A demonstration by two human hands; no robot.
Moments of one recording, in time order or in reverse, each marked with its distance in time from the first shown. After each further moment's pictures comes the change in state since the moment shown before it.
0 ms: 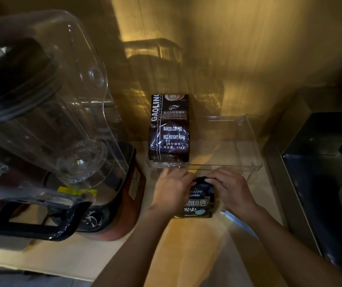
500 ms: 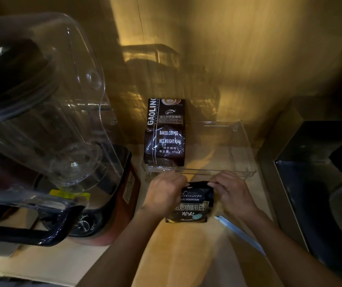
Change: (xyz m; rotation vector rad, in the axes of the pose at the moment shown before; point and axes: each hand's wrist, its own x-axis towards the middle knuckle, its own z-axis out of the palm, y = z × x) left_hand 0.005 -0.011 -0.002 -0.073 0.006 0.042; right_hand -0.002 0.017 -0.007 0.027 -0.008 0.049
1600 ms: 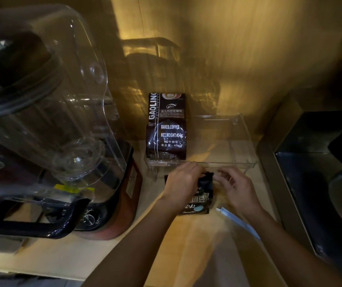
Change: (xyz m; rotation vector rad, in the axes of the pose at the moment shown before) left_hand 0.013 0.027 0.009 -0.120 0.050 0.012; right_hand -0.022 0.005 0.008 0.152 0.113 0.313
